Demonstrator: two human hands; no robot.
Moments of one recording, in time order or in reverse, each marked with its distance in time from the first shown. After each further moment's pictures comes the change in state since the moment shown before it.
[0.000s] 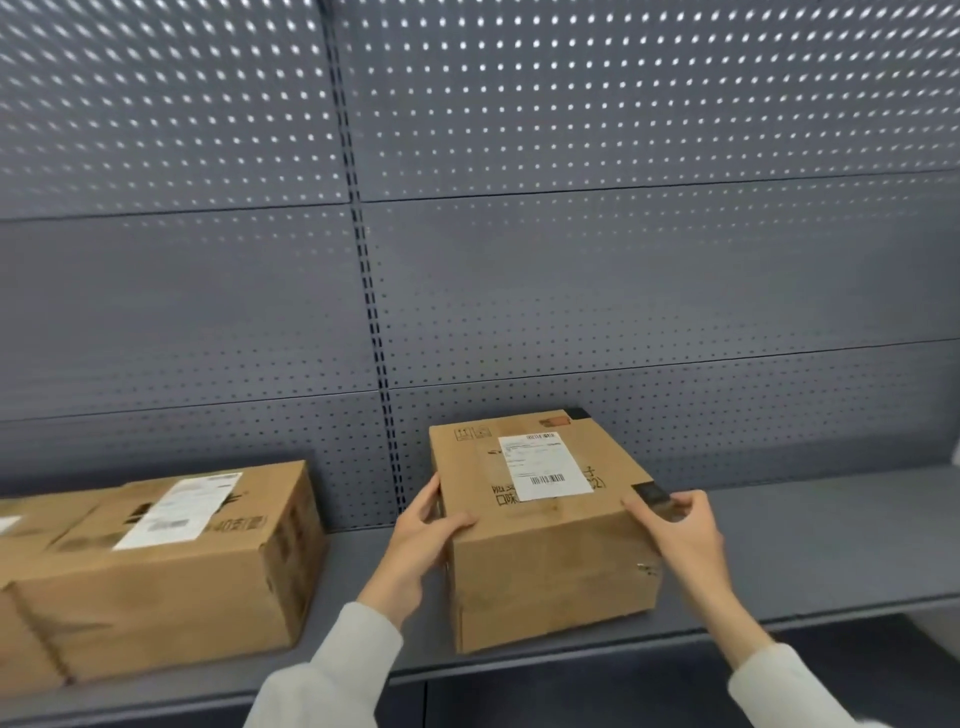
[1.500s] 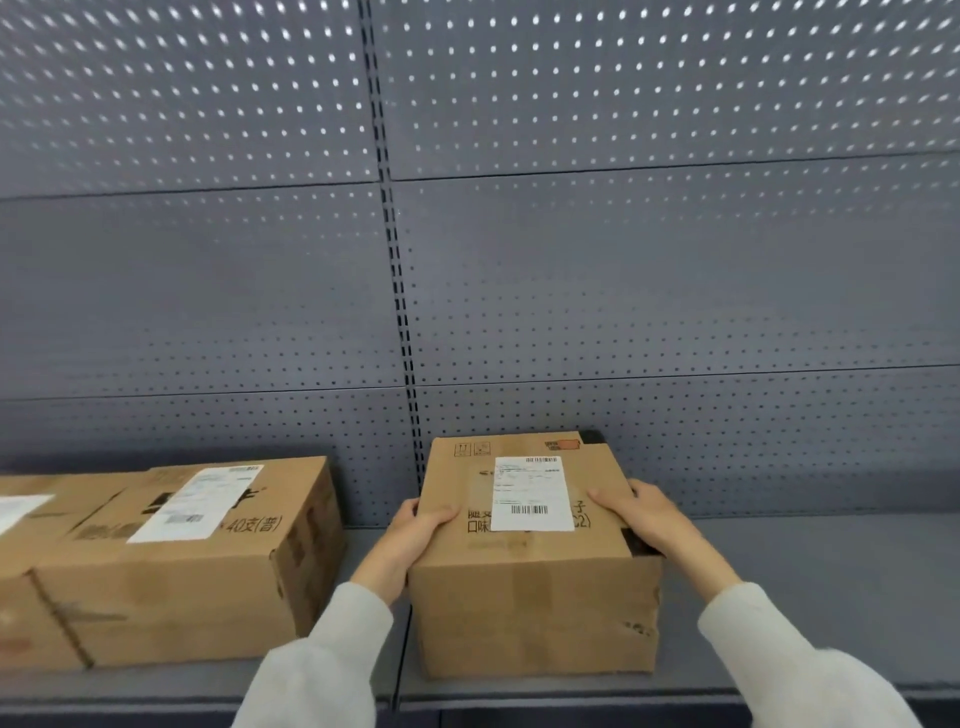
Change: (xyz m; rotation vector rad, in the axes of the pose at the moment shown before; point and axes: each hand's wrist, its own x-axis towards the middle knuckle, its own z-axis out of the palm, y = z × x) left_hand 0.055 0.007 -0.032 0.137 0.159 -0.238; right_hand 0.103 -0.007 0.086 -0.350 -0.518 0.031
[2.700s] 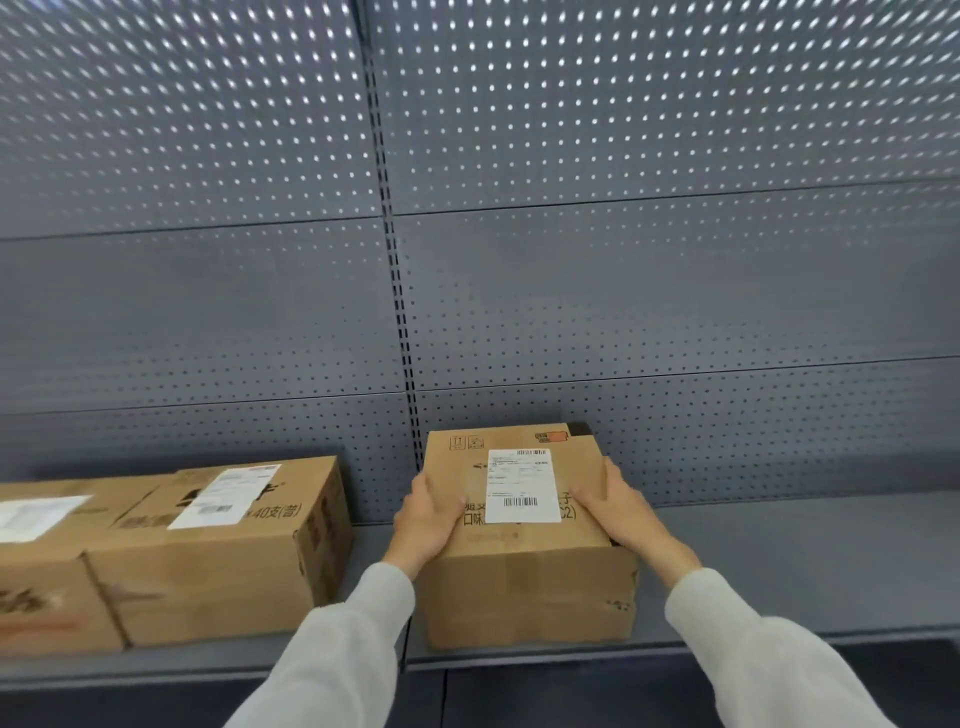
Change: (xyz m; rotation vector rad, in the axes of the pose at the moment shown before) left_hand -0.033 -0.008 0.011 0.523 0.136 0.344; right_hand -0.073 -0.013 0.005 -0.153 0.079 -0.152
